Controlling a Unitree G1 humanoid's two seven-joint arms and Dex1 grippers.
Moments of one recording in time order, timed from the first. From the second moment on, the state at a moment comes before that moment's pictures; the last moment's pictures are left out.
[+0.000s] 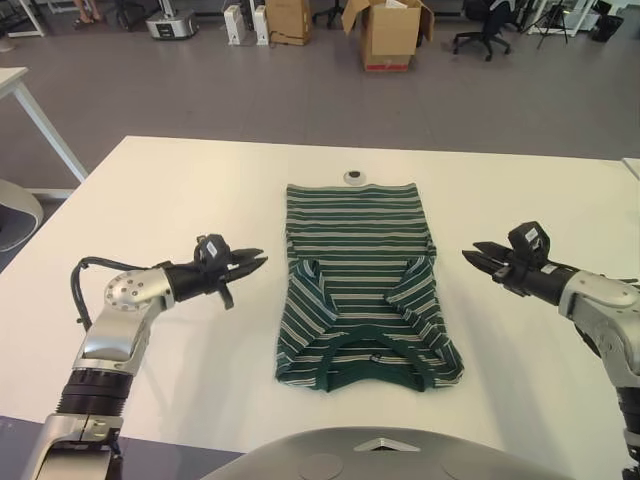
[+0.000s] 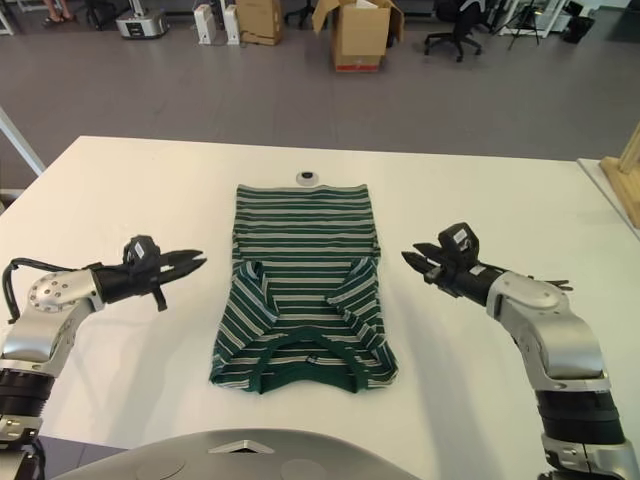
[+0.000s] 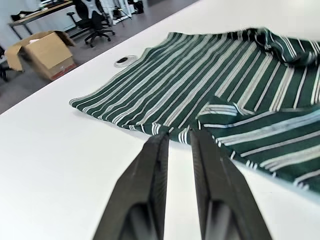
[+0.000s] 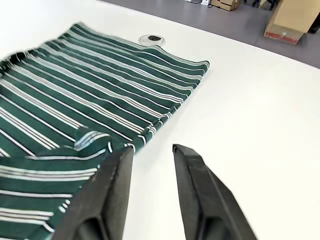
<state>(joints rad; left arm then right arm) -0.06 0.70 -0.04 0.09 -0.23 -0.11 -1.01 0.06 -0.78 -0.13 -0.21 0.35 0.46 0.69</state>
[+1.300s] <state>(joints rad) -0.22 0.85 -0.68 0.31 -0.18 -0.82 -1.24 0.11 -1.00 0.45 0.04 0.01 -0.69 0.91</state>
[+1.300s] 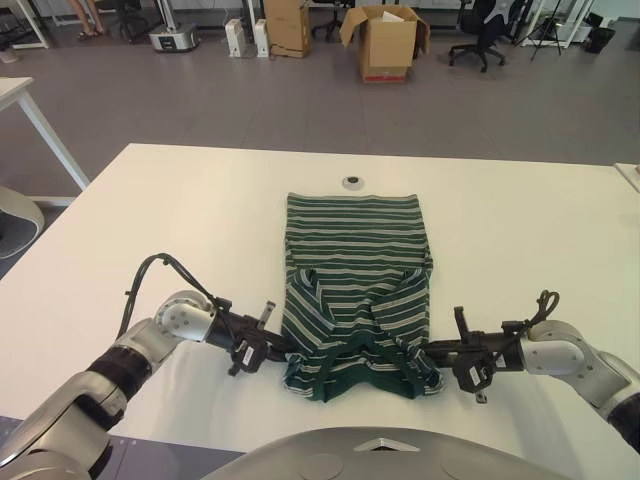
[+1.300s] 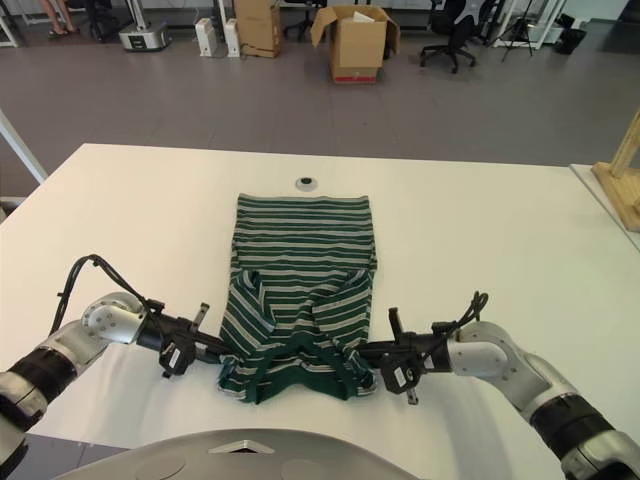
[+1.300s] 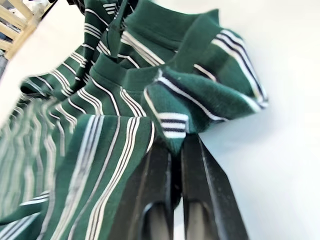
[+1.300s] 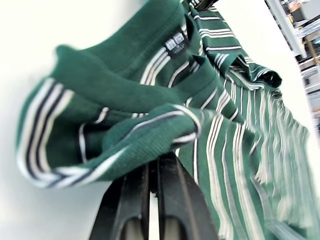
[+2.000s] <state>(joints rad) -0.78 0.64 -0.31 0.62 -0.79 0.64 -1.39 -0.47 -0.98 0.19 0.25 1.10 0.92 1.02</state>
